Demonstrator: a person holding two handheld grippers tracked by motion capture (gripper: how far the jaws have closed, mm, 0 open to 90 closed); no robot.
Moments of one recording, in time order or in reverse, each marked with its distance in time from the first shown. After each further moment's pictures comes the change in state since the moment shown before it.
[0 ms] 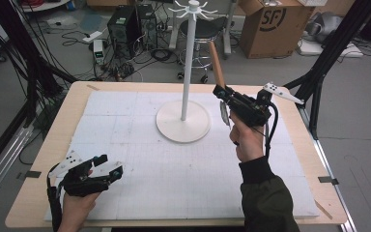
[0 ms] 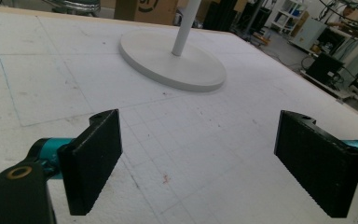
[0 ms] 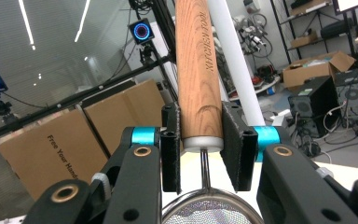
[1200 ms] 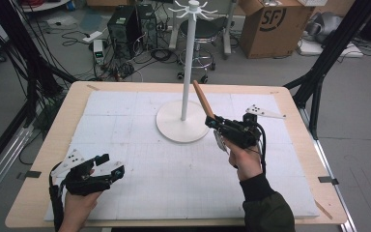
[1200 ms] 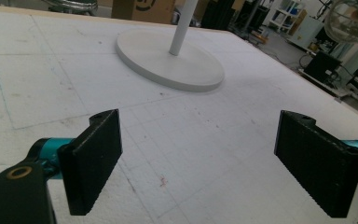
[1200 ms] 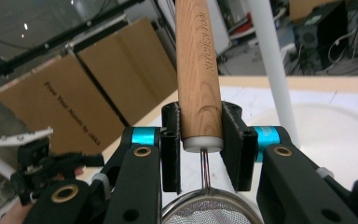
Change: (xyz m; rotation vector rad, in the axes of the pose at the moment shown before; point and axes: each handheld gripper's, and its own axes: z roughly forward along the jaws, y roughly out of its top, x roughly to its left) left arm -0.001 0.001 0.005 0.011 -0.012 0.005; right arm -0.009 -0.056 -0.010 0.250 -0.014 0.045
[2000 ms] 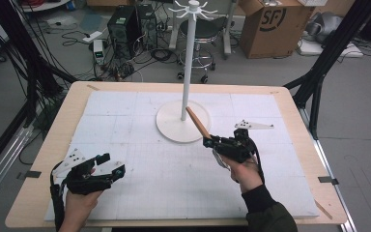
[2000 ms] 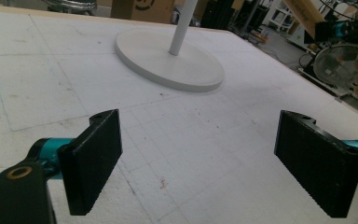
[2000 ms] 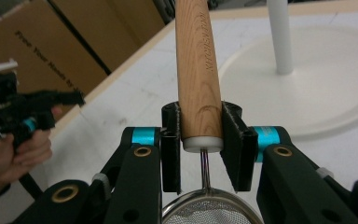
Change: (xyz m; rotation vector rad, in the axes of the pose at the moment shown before) left arm 0.001 0.000 0.002 0.000 0.001 -0.002; right arm -0.009 -0.040 0.003 0.217 -0.062 0.006
